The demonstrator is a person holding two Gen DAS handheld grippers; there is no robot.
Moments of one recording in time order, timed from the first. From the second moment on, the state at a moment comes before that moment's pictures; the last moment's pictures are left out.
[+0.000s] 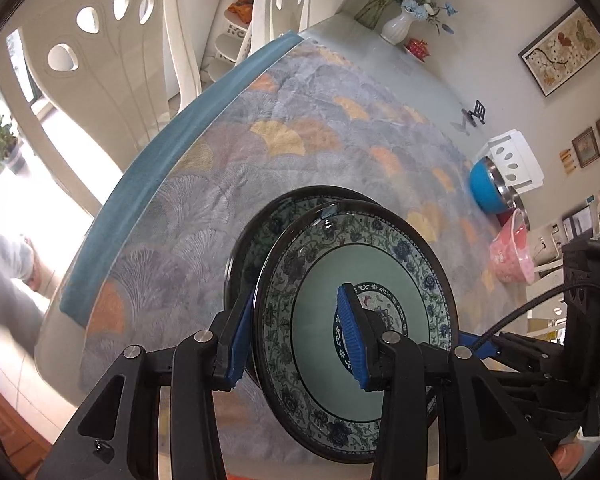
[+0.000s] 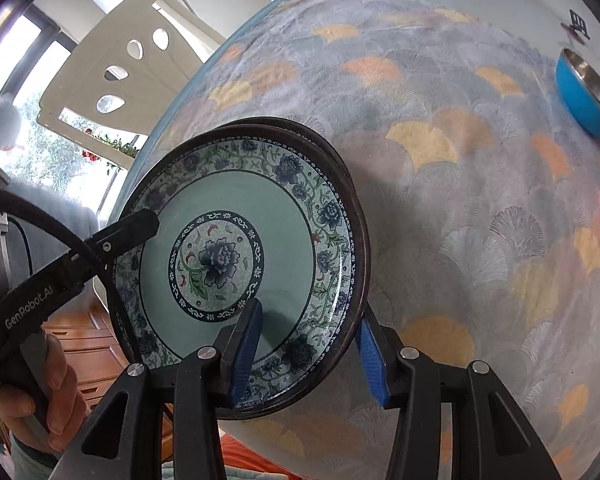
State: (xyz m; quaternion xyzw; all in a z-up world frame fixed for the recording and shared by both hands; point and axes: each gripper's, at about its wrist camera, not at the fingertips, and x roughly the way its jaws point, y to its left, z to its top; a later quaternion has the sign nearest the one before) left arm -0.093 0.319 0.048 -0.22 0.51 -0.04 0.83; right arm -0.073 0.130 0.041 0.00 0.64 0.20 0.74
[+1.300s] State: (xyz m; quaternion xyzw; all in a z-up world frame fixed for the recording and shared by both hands) left arm -0.023 0.315 0.102 -0.13 0.49 -0.09 0.86; right arm -0.054 0.108 0.070 0.08 0.60 0.16 0.78
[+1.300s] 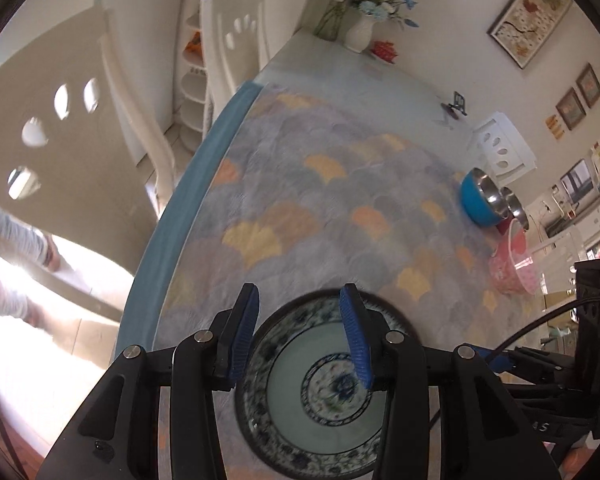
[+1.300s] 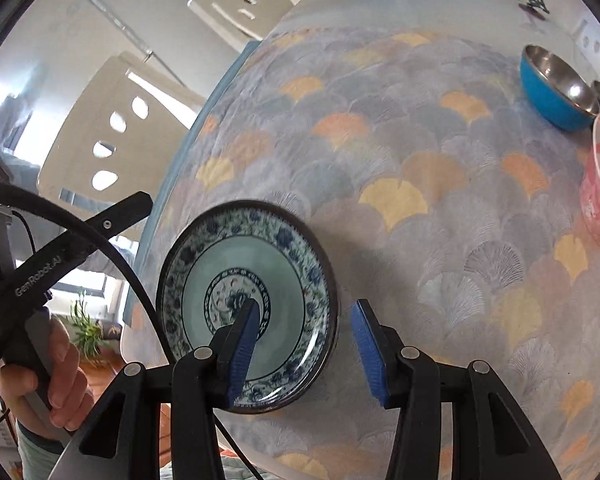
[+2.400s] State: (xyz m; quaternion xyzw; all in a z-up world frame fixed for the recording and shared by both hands) left arm 0.018 0.095 0.143 -0.02 0.49 -0.24 0.84; right arm -0.055 -0.140 0.113 0.19 0.55 -0.01 0.81
